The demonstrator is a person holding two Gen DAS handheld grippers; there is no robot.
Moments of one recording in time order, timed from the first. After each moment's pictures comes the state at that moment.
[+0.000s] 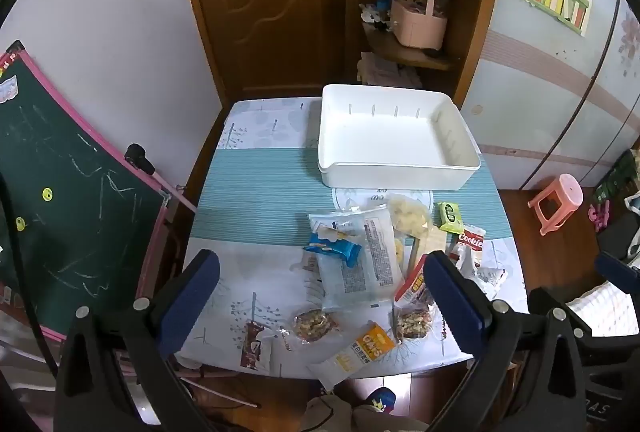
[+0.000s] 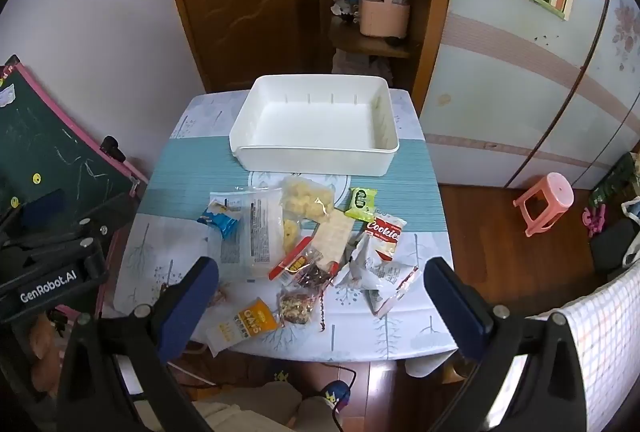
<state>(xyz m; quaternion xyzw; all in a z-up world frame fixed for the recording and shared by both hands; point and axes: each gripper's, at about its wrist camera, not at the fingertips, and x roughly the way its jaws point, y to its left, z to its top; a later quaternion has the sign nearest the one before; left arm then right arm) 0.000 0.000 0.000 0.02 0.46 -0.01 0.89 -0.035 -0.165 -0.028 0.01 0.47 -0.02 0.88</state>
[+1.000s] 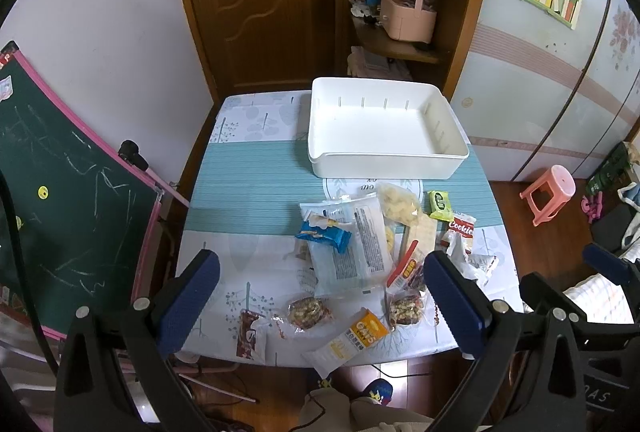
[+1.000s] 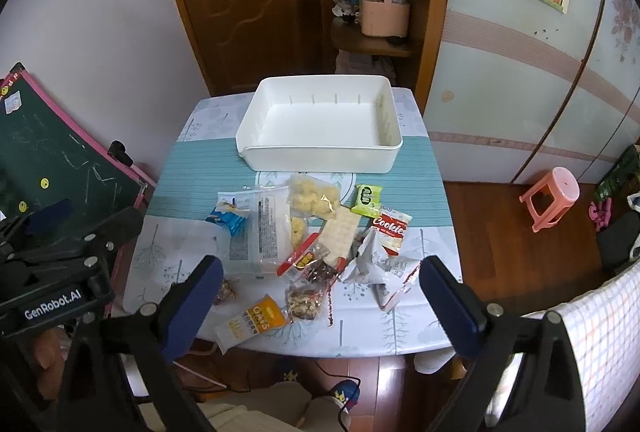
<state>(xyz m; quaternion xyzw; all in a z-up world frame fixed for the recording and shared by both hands) -0.009 -0.002 0.002 0.02 0.46 -0.03 0.88 -0.044 -0.168 -0.021 0.03 0.47 0.00 0.88</state>
